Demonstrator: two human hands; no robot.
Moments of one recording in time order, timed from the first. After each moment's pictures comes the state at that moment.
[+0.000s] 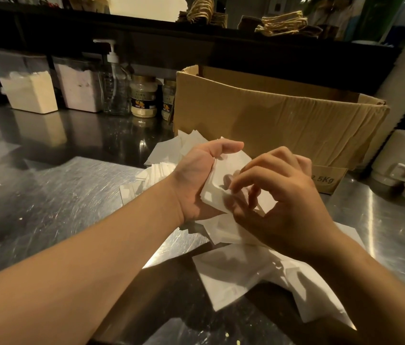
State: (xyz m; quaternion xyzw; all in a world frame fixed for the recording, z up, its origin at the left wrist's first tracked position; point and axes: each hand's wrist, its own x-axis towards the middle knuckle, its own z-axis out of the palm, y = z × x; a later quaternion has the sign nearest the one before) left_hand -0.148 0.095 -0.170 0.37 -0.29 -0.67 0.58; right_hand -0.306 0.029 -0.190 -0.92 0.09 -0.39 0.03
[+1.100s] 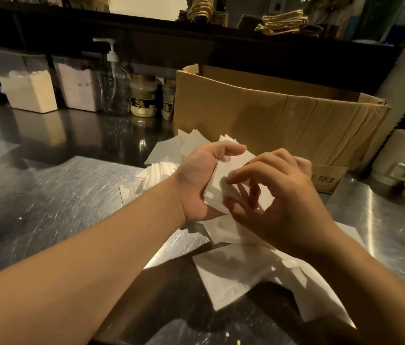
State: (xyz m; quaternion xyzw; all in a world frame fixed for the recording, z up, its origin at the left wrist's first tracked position) left_hand -0.151 0.094 -0.171 0.39 -0.28 -0.64 0.59; right_hand -0.303 0.027 -0.191 -0.92 0.12 -0.38 0.02
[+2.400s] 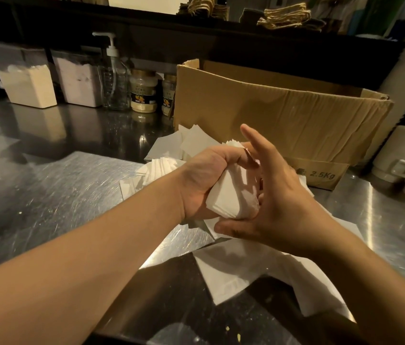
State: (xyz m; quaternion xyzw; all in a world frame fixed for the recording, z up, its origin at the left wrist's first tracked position) left_hand -0.160 0.102 -0.168 0.40 -0.34 -0.62 0.57; right_hand -0.308 0.040 -0.177 -0.94 0.18 -0.24 0.17
